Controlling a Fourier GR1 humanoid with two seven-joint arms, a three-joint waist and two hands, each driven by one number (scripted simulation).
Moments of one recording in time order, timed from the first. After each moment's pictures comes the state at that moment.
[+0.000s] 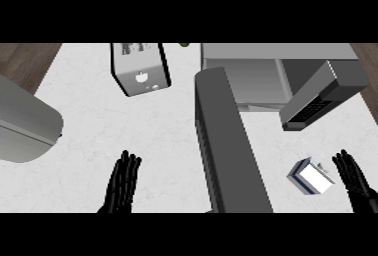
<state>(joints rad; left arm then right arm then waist) 0.34 0.11 -0.61 -1.91 0.04 0.41 -0.36 0.12 -0.27 -0.28 -1.08 0.10 0.35 -0.84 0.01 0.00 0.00</state>
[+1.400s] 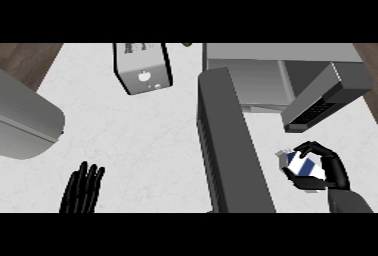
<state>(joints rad) 0.46 0.26 -0.43 -1.94 0.22 0.22 -0.50 -0.36 -0.29 -0.31 -0.36 0.24 -0.03 -1.03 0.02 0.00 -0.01</state>
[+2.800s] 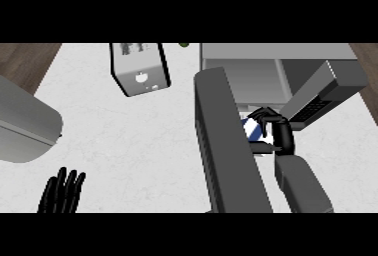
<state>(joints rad) 0.52 0.29 -0.31 -1.92 0.30 0.12 -0.53 -0.51 -0.04 -0.25 -0.57 0.19 -0.16 -0.93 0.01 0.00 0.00</state>
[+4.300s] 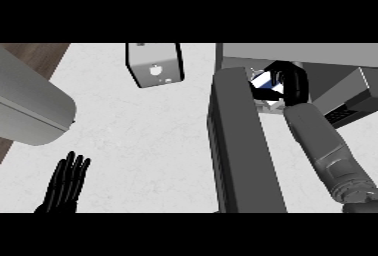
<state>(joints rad) 0.40 0.29 -0.25 -1.82 0.27 0.06 -0.49 -0.96 -0.22 -0.23 -0.17 0.37 -0.66 -0.65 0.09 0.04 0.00</state>
